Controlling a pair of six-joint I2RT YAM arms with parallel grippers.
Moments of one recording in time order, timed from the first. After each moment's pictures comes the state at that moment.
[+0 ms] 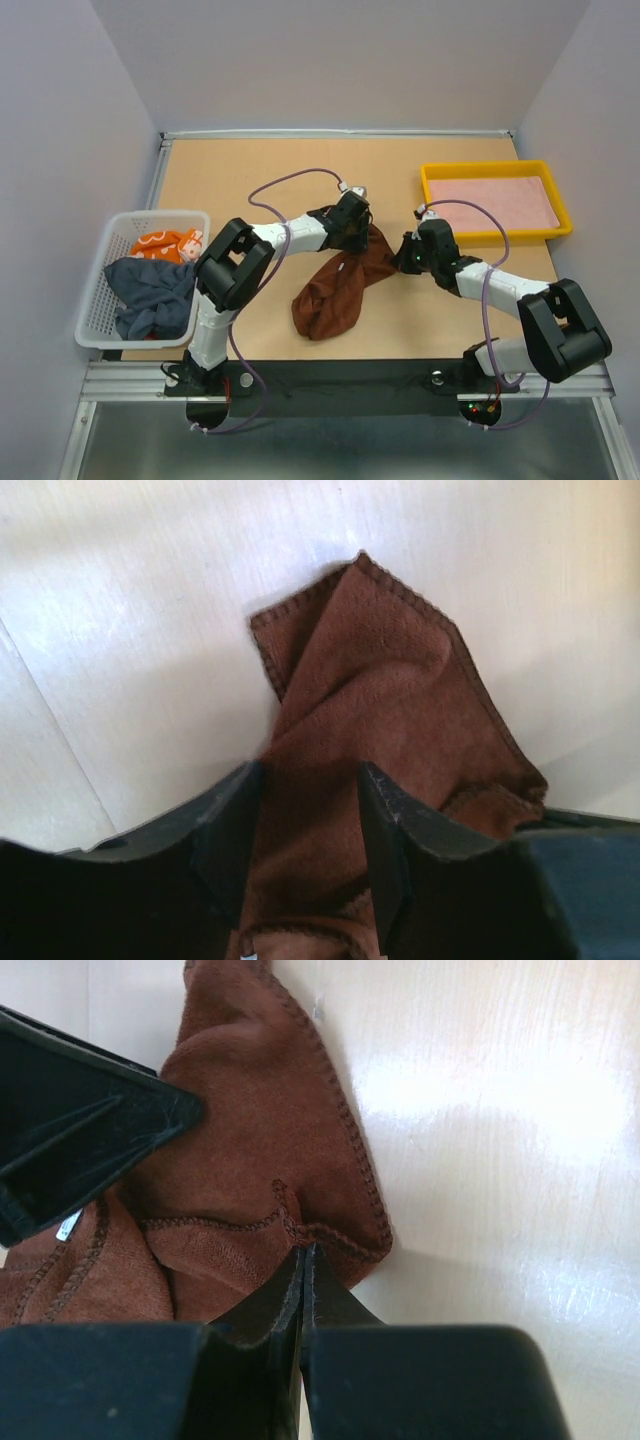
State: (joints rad) left arm -0.81 2.02 1.36 -0.21 -0.07 -0.61; right arm 0.40 1.35 0.53 0.10 -0.11 0.49
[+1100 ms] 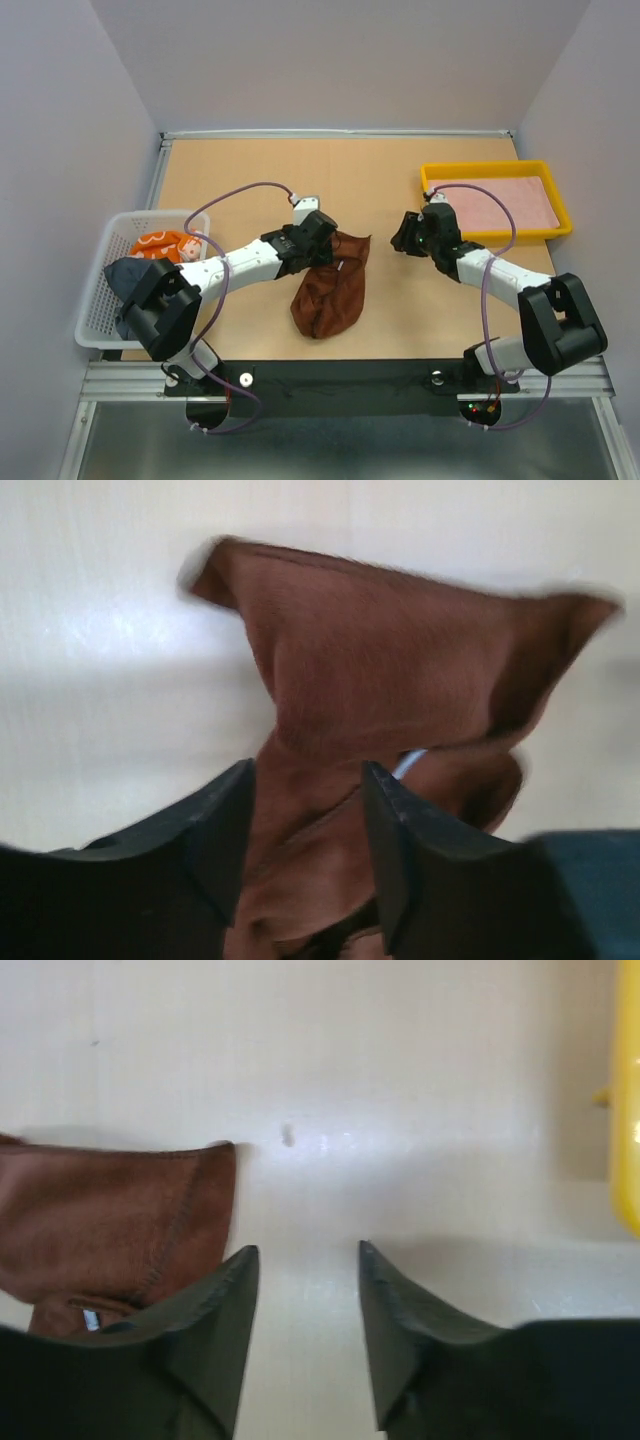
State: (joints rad) left arm -0.83 1.53 1.03 -0.38 -0.40 -0.74; right arm 0.37 1.36 0.65 0.10 0.00 0.52
